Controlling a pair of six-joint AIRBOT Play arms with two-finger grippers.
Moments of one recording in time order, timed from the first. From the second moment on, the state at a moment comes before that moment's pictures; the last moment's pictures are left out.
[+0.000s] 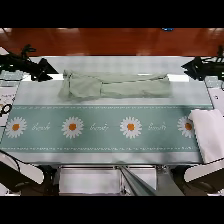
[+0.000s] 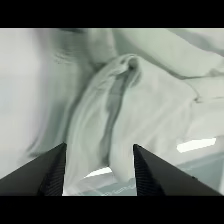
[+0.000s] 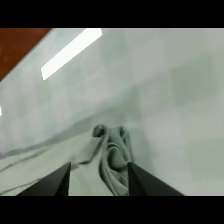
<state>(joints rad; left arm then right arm) 0.31 -1.85 1.76 0.94 -1.39 -1.44 -0.49 -1.80 1.55 -0.70 1.09 1.29</state>
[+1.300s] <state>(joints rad) 0.09 -1.21 1.01 0.89 -0.99 -1.23 -0.29 -1.73 1.56 -0.88 1.29 1.32</state>
